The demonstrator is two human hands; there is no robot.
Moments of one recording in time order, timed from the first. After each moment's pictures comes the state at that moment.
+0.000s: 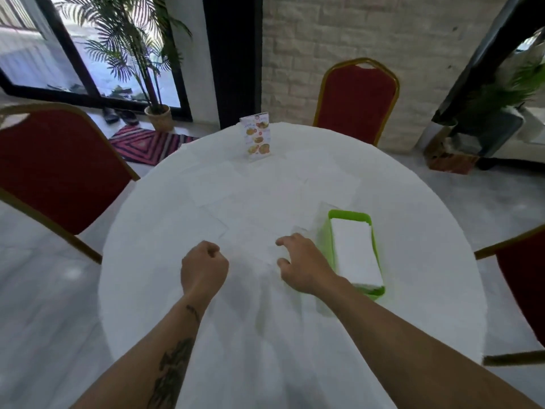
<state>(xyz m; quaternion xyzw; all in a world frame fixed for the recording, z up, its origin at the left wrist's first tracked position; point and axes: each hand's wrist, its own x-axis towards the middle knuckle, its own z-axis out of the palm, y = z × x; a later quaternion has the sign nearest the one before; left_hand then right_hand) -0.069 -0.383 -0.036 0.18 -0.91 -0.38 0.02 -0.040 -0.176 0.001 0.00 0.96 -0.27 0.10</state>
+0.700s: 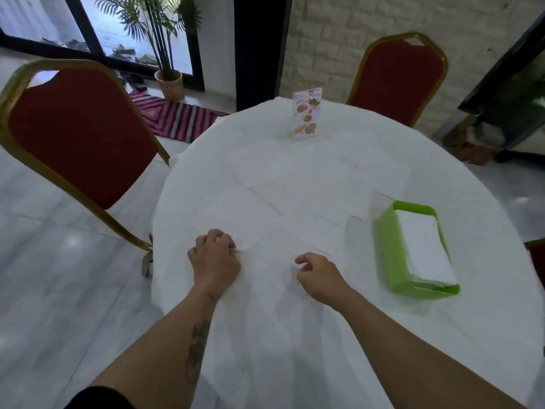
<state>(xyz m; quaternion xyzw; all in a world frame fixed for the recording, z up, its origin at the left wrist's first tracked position) -0.100 -0.512 -0.098 0.04 -0.98 -0.21 -0.02 -0.040 -0.294 -0.049 0.19 0.87 -0.40 0.22</state>
